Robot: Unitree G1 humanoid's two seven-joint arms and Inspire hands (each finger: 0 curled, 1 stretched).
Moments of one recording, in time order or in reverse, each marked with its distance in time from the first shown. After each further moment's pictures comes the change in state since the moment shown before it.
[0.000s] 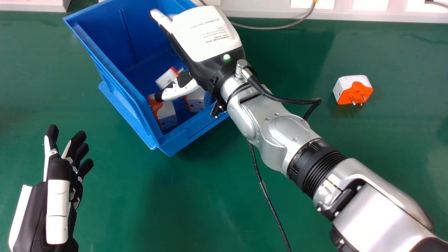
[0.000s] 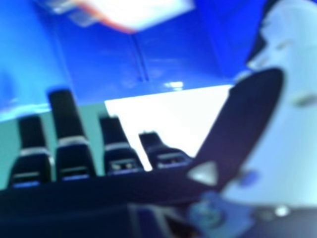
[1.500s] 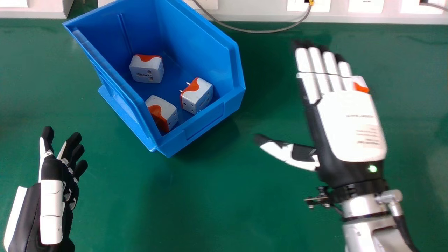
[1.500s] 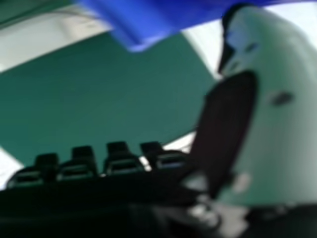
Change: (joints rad) left arm -0.012 0.009 0.021 0.020 -0.033 0.011 -0.025; right arm 1.092 -0.361 -0.326 -1.154 -0.047 0.039 -0.089
